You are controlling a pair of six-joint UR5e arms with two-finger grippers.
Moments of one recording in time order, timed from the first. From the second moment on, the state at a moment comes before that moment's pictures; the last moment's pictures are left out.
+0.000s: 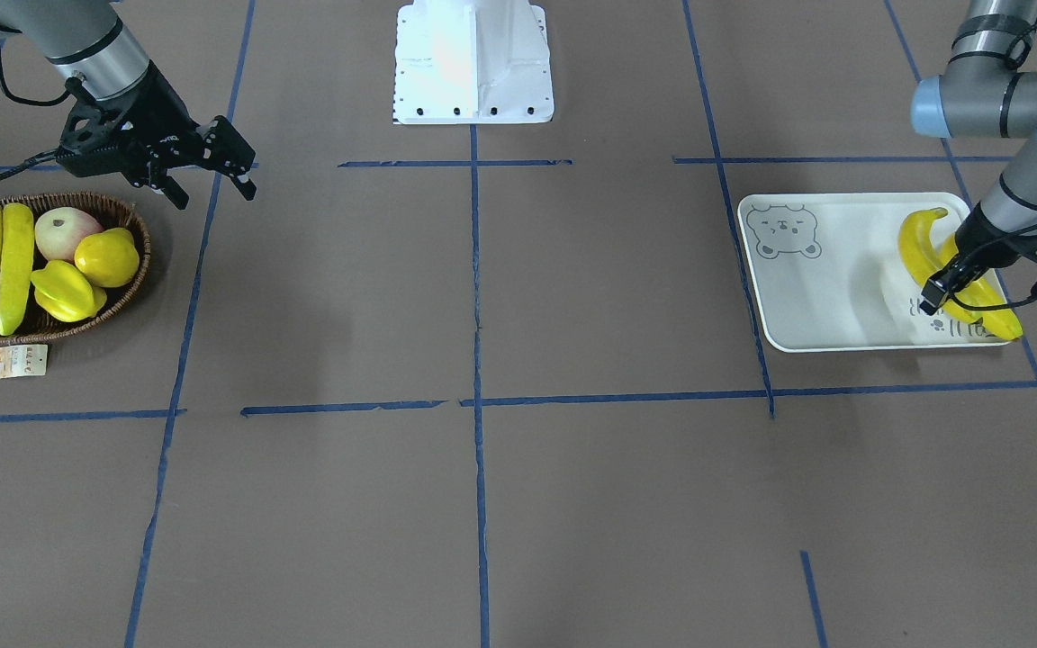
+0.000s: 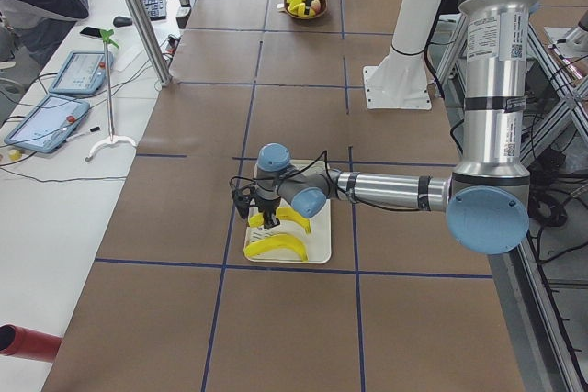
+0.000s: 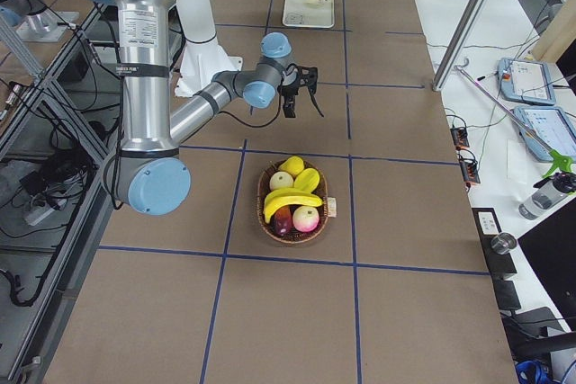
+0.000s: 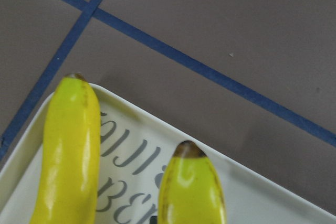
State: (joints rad) left arm -1.03 -1.52 -1.54 -2.21 -2.06 -1.26; right arm 0.66 -1.57 2.14 -1.17 1.95 1.26
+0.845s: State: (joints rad) left arm -1.06 -1.54 -1.64 -2.21 -2.15 -1.26; right arm 0.66 -1.58 2.14 -1.18 1.95 1.25
